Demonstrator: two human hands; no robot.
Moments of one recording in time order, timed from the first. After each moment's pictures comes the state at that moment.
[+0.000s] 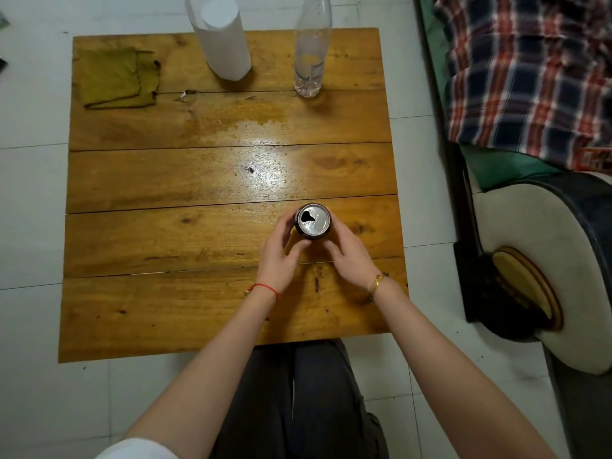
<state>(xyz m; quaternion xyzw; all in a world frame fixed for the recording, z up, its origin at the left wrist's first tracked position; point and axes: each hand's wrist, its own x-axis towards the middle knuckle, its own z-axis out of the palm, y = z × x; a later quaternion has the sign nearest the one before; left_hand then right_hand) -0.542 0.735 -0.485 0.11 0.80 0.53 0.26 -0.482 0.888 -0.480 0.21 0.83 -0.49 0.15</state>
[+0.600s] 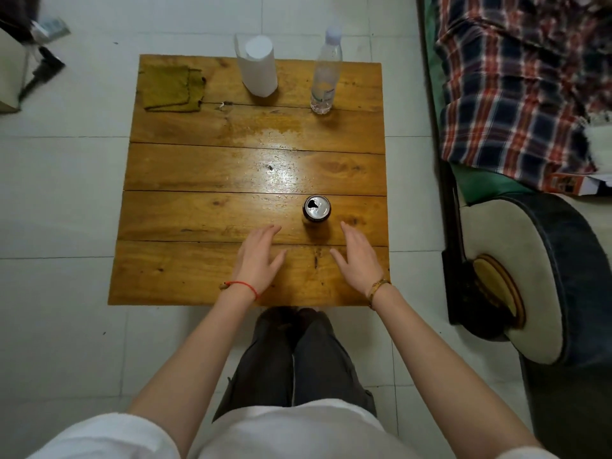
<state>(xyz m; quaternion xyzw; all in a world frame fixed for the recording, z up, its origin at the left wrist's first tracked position) -0.506 0.663 -0.389 0.20 0.92 0.26 0.22 -0.422 0.873 -0.391 0.20 0.91 -0.31 0.17</state>
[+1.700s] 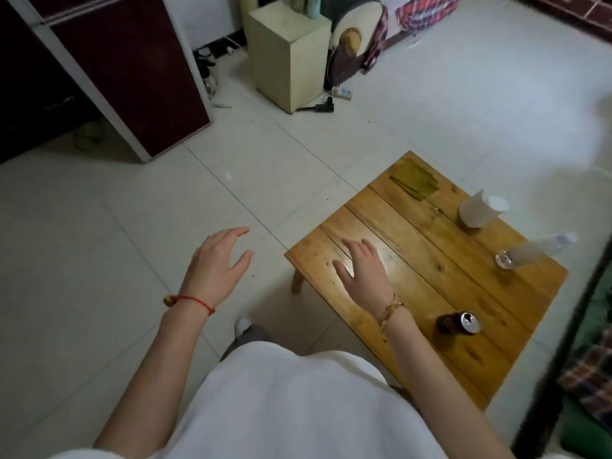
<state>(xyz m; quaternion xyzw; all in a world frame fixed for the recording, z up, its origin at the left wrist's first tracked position) -0.355 0.298 -0.166 -0.18 0.93 0.30 -0.03 -0.465 0.553 -0.193 -0.21 0.94 -0.24 0.16</state>
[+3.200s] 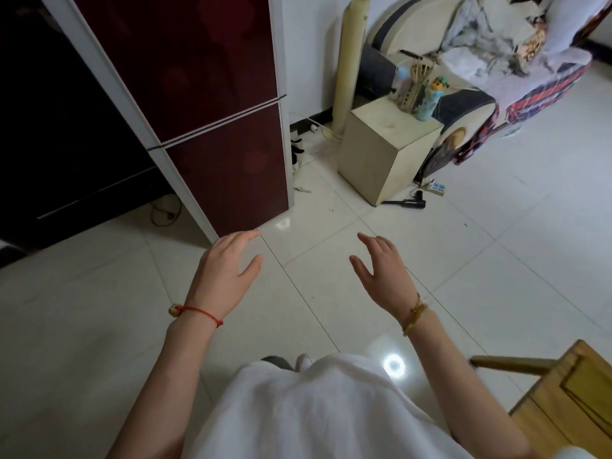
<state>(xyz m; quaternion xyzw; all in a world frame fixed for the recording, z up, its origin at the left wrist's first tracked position) -0.660 -0.224 -0.109 -0.25 0.92 0.28 -0.10 -0.833 -0.003 -0.159 -0.31 0.91 -0.25 0.11</state>
